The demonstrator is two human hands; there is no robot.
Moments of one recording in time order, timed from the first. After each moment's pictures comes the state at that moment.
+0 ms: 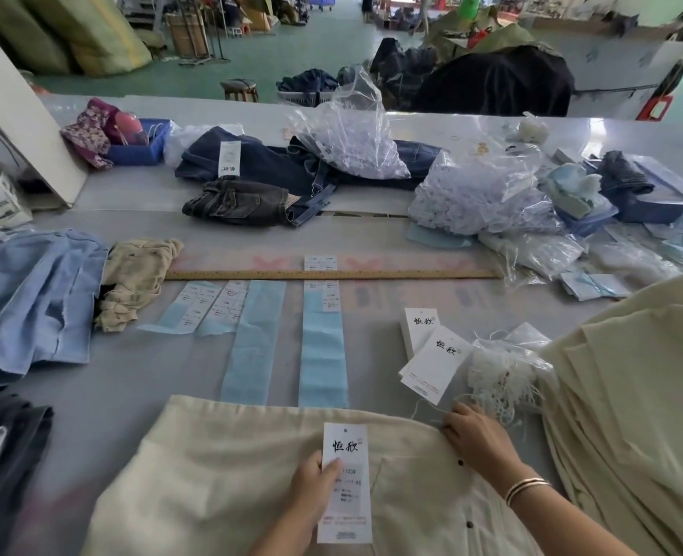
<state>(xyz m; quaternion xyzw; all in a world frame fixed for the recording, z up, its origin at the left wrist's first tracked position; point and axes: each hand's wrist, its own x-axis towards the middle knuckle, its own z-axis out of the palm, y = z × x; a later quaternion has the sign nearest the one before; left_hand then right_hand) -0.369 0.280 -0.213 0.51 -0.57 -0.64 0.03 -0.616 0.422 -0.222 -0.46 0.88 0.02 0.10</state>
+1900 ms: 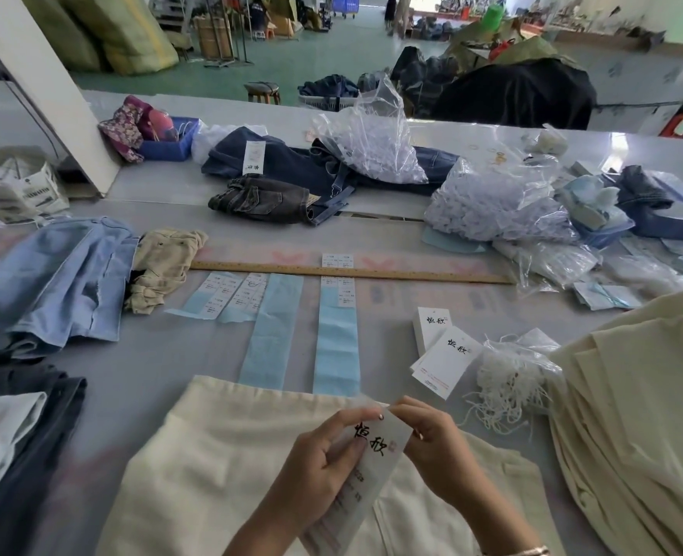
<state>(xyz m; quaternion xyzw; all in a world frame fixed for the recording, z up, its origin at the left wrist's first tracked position) -0.325 0.285 -0.102 0.20 -0.75 -0.60 0.20 -0.472 0.383 -0.086 -0.45 0.70 -0.49 0.26</state>
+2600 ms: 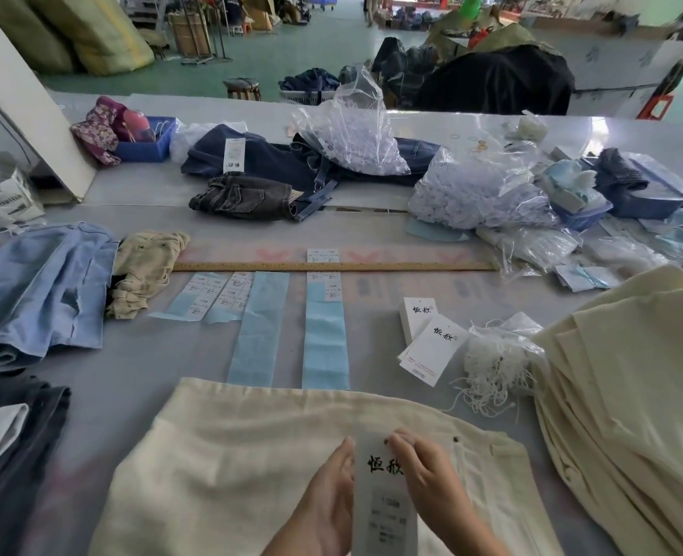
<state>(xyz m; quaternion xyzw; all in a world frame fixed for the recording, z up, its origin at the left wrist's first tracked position) -0.354 0.322 -0.137 0.36 -0.16 -0.92 0.00 -0.452 0.415 -0.120 -0.31 0.74 -0.51 0.30</state>
